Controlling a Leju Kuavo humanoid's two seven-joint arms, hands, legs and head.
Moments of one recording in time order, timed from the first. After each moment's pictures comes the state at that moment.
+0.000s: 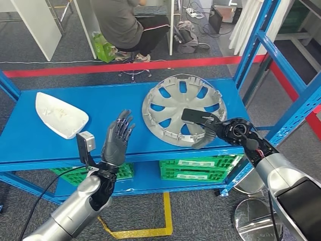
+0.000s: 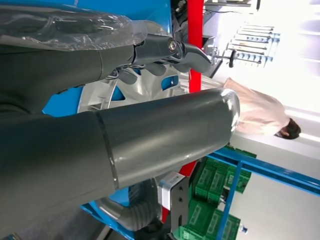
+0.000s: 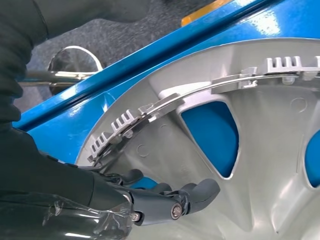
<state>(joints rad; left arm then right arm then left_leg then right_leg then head) -0.42 0.03 -0.35 -0.82 0.42 0.02 -0.55 -0.93 -0.14 0.79 -0.41 0.19 0.64 -0.15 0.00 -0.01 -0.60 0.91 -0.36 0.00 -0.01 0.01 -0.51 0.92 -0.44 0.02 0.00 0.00</state>
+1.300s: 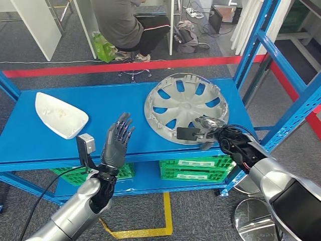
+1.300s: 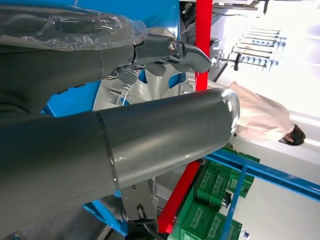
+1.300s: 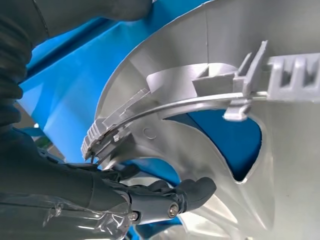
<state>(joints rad) -0.40 0.03 -0.35 -0.82 0.43 0.03 -0.55 -0.93 -0.11 1.05 -0.36 0.58 0.29 -0.26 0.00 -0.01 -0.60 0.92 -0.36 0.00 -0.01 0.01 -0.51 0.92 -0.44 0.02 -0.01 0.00</state>
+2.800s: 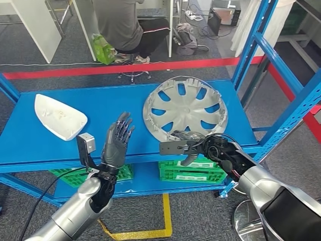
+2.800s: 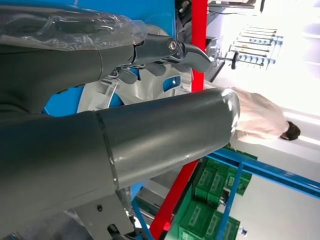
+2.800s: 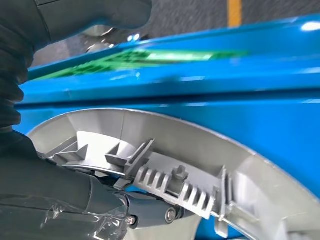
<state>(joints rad) -0.41 0.03 -0.35 -0.82 0.44 0.03 -0.55 -0.86 -0.03 1.04 -0.42 0.46 0.52 -0.41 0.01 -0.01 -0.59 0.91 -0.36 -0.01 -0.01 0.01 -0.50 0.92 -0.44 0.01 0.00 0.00</state>
